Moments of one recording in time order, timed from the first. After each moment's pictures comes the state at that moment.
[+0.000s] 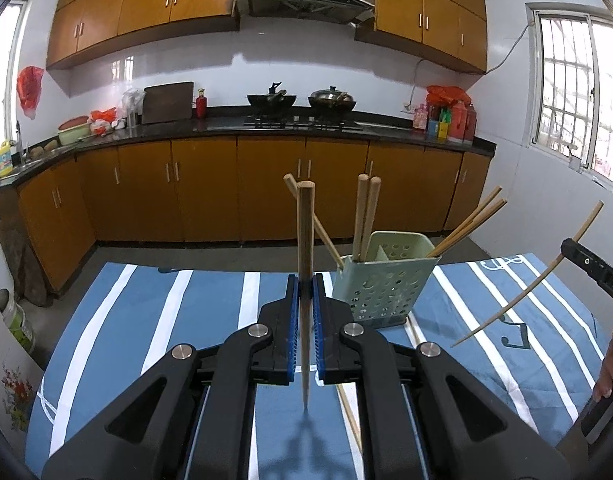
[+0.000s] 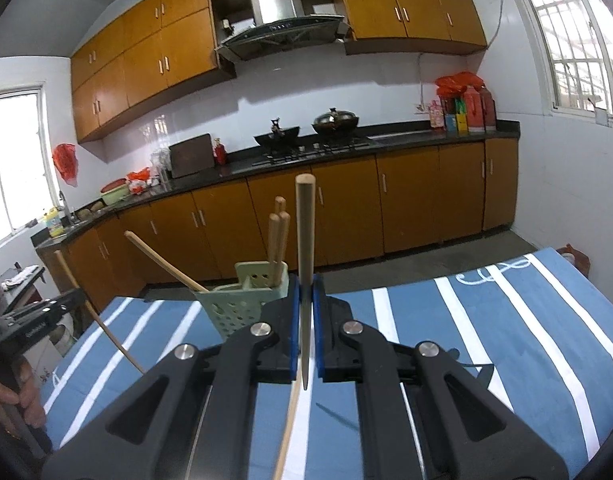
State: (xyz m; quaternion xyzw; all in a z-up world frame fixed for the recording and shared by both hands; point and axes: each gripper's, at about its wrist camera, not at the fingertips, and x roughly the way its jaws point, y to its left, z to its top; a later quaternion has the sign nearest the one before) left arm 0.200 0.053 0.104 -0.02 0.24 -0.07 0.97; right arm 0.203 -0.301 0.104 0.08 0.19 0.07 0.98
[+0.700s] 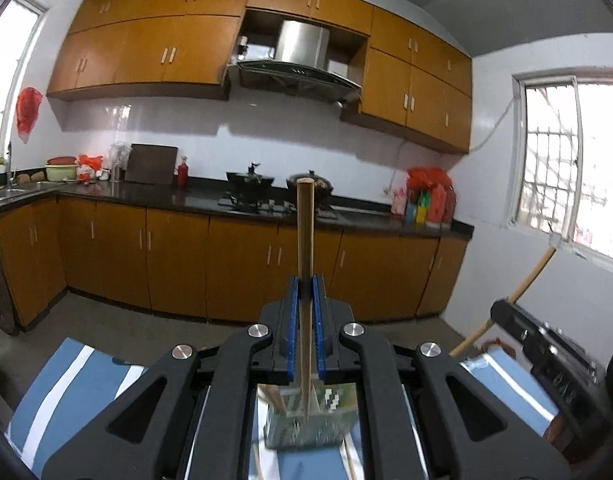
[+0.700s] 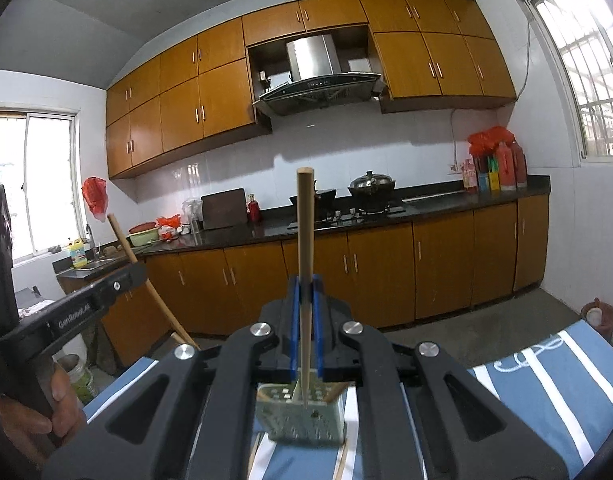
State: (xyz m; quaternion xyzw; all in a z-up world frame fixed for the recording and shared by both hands) left arm 0.248 0.002 0.196 -0.08 0.10 -0.09 0.99; right arm 0.242 -0.260 0.185 0.07 0.08 0.11 0.99
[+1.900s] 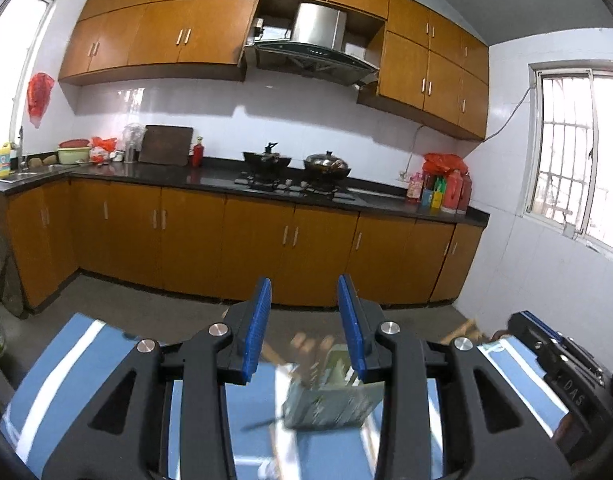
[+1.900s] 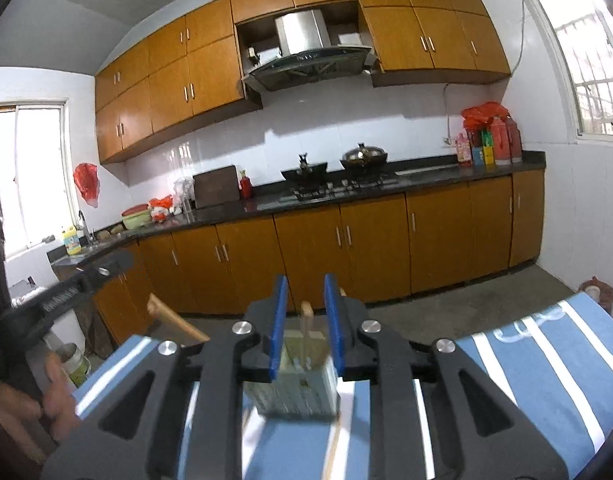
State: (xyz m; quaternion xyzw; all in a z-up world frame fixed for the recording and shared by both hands) left arm 0.232 0.023 0.159 -0.08 0.14 -0.06 0.98; right arm 0.244 -0.273 0.136 0.08 0.13 0.10 0.98
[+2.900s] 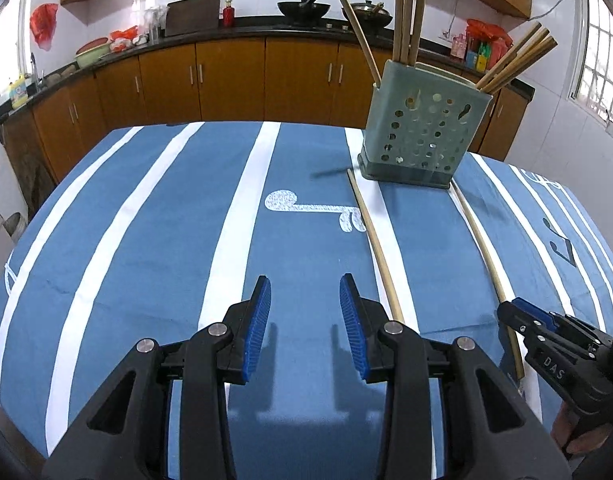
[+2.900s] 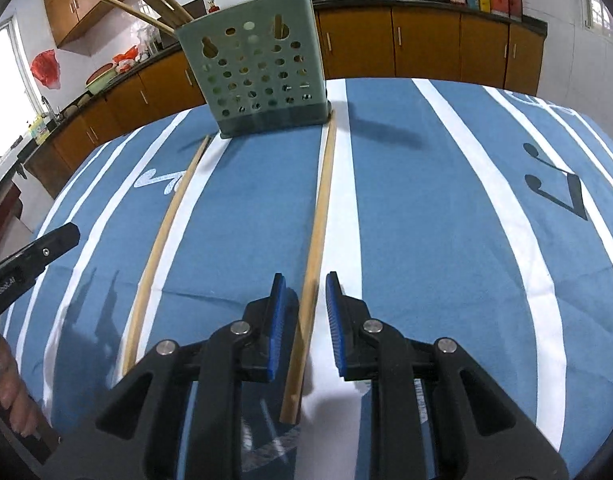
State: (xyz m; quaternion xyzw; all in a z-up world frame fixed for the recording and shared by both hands) left arm 0.171 0.044 -0.031 -0.03 0.39 -0.01 0.92; right arm 0.207 -0.230 -0.085 0.06 0.42 0.07 0.90
